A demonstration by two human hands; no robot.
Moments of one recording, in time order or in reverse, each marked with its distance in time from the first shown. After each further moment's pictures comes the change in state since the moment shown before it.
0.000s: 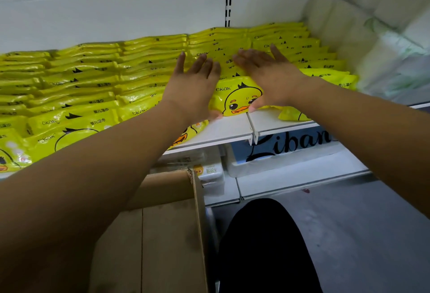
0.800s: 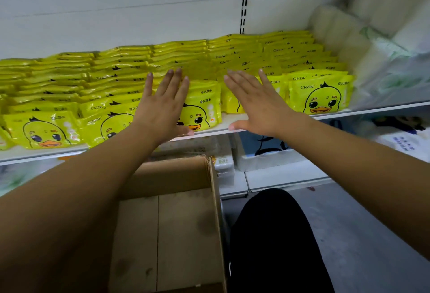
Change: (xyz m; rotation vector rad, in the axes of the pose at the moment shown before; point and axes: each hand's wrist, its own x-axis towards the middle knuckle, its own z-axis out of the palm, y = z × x) left_hand -0.116 -0.053 0.004 0.097 -0.044 -0.125; right_hand -0.049 -0.094 -0.017 0.133 0.155 -0.037
